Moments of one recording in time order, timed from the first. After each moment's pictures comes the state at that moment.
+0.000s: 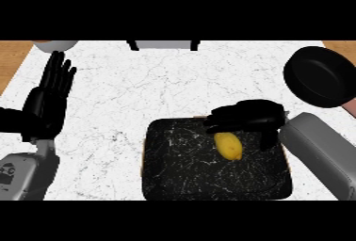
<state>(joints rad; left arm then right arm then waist) -0.27 0.32 -0.03 -1.55 0.26 0.23 0.03 -0.70 -0.53 0.71 -1.03 0.65 0.24 -0.93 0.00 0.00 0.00</state>
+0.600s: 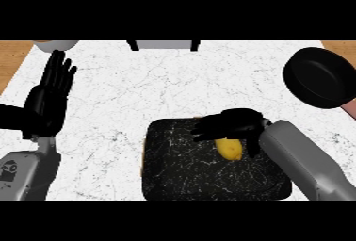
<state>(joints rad) -0.29 0.29 0.01 -1.52 0.23 0.19 0.04 -0.67 -0.38 0.67 -0.91 0.81 0.20 -0.95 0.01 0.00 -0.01</state>
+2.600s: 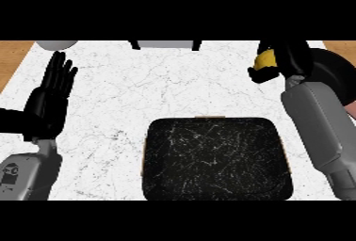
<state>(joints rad) -0.28 0.27 0.03 -1.54 0.20 0.16 0.03 -0.82 -0.32 0.04 -0.88 0.91 -0.21 0.14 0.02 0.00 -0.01</state>
